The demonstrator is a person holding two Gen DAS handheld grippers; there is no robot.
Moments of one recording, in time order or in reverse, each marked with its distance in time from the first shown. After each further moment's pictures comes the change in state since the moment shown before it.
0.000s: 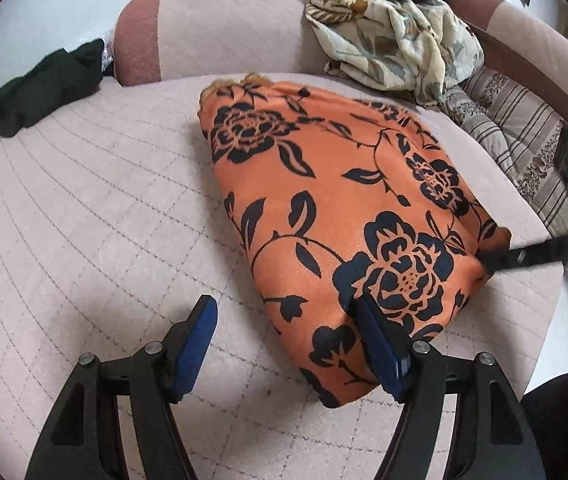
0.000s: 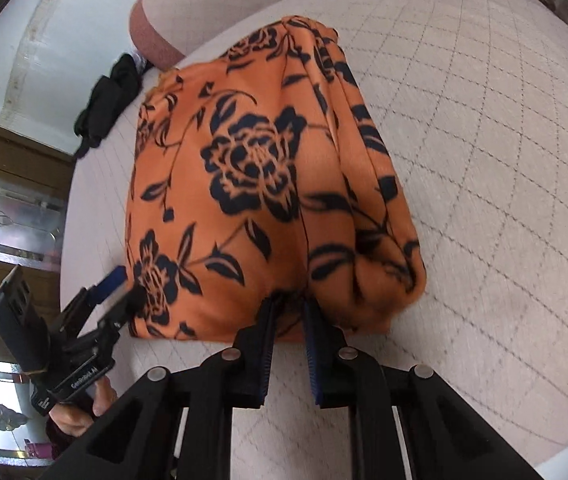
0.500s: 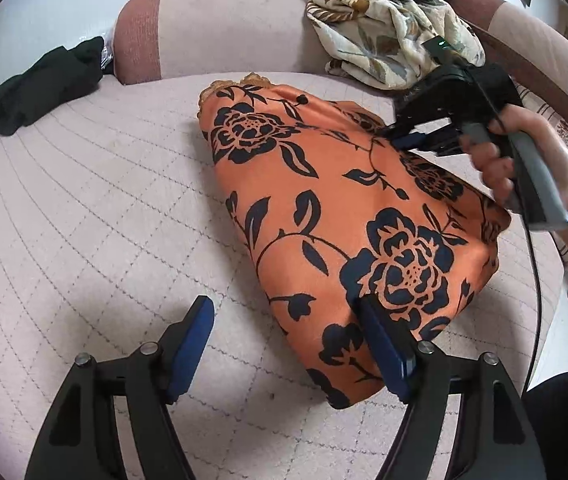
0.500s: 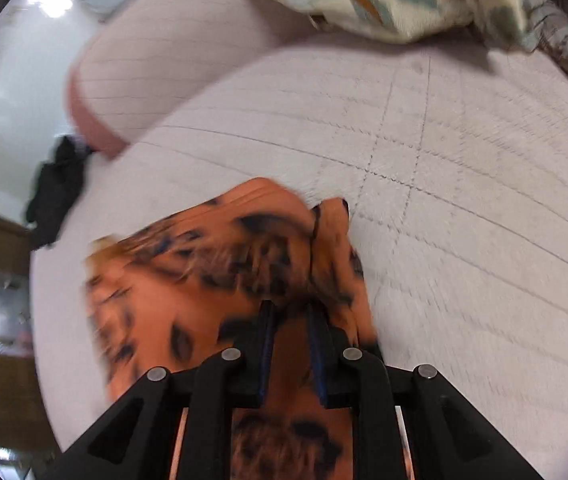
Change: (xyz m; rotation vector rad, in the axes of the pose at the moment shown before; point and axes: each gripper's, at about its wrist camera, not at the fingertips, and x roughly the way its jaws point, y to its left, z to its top) left arm 0.007 0.004 0.000 -0.008 0.015 -0.008; right arm 0.051 0.010 0.159 0.123 -0.120 -0.144
